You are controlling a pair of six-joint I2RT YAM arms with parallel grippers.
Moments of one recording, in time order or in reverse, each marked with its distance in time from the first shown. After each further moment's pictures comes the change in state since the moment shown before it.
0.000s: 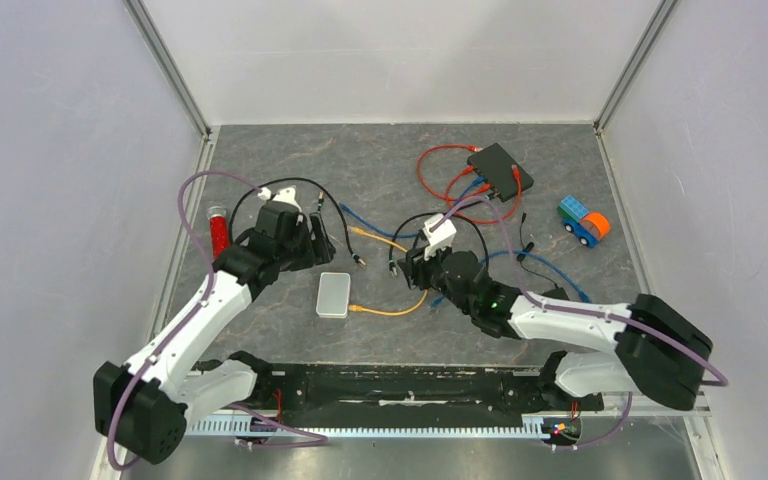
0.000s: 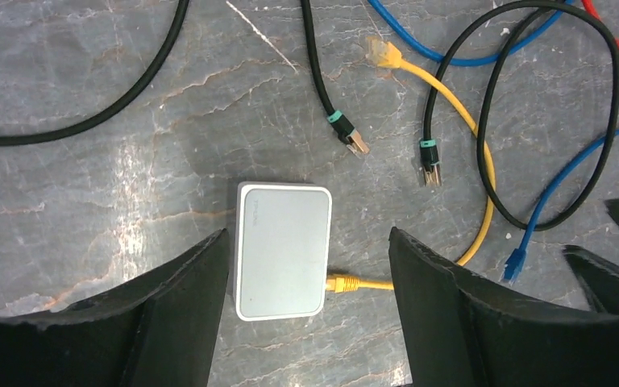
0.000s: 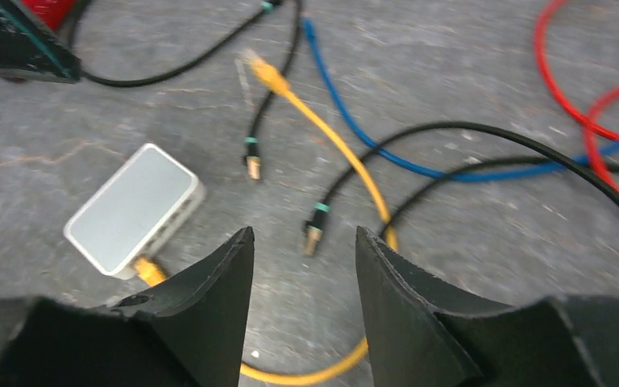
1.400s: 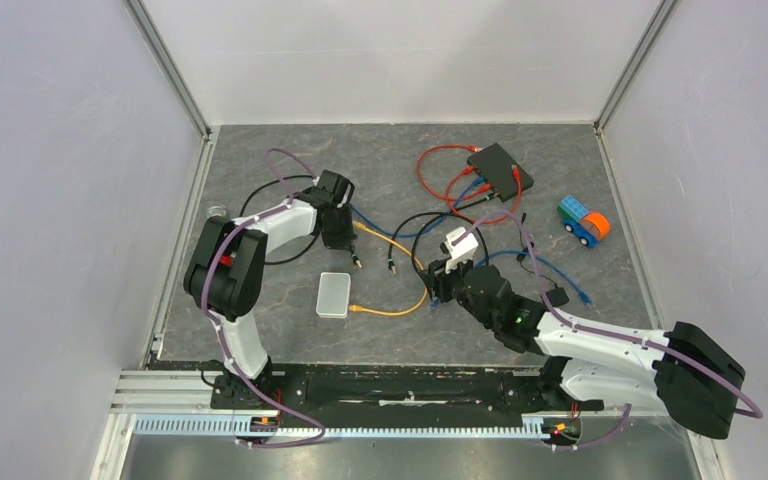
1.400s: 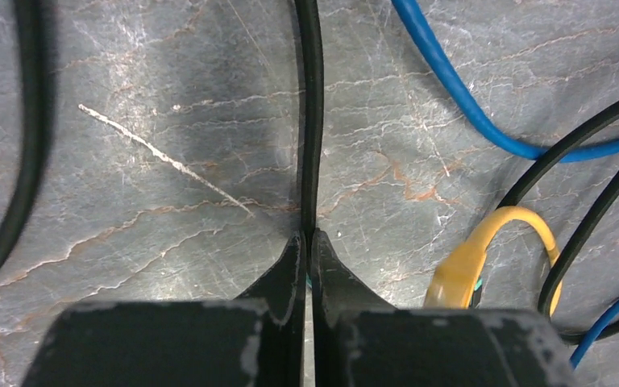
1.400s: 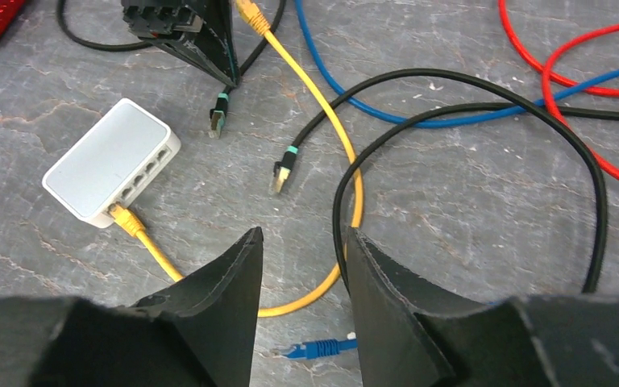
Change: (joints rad) left arm 0.017 0.836 0.354 0.135 0.132 -0.004; right arm -0.002 -0.261 -0.132 -0.183 0.073 0.011
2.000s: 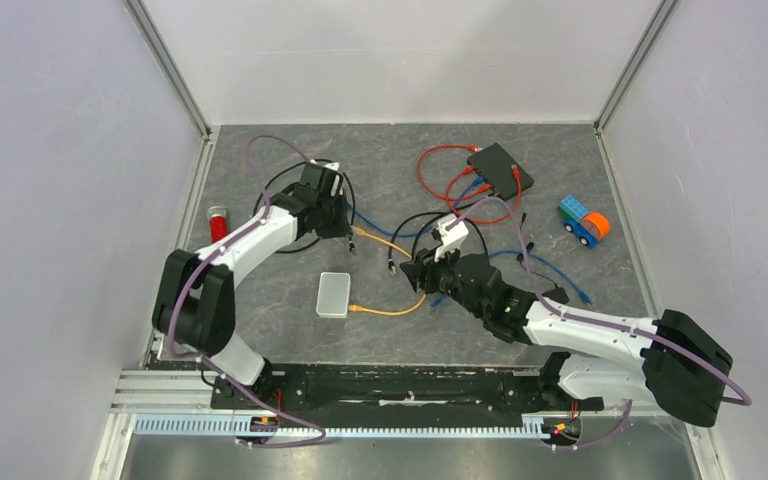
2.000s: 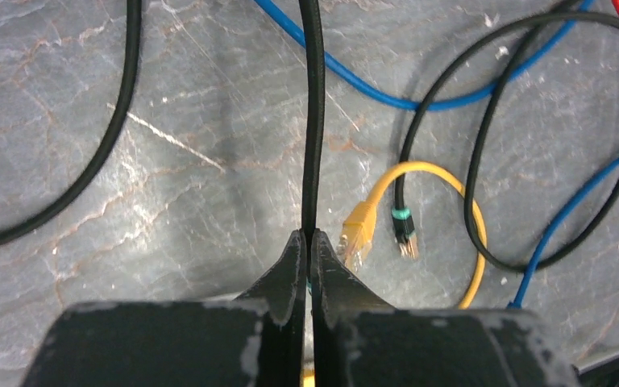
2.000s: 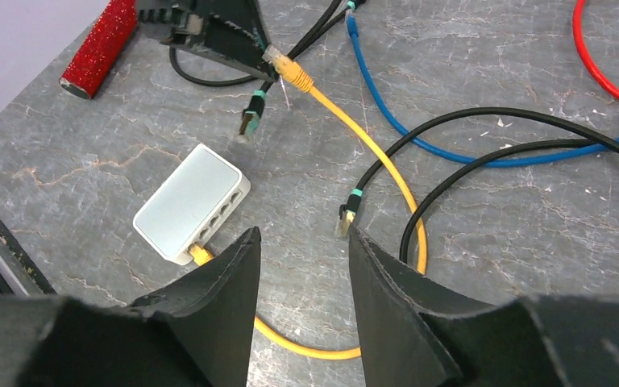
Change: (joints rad) left arm -0.003 -0.216 -0.025 -0.014 0.029 0.091; right arm 0.000 0.101 0.116 0.033 -0.080 0.103
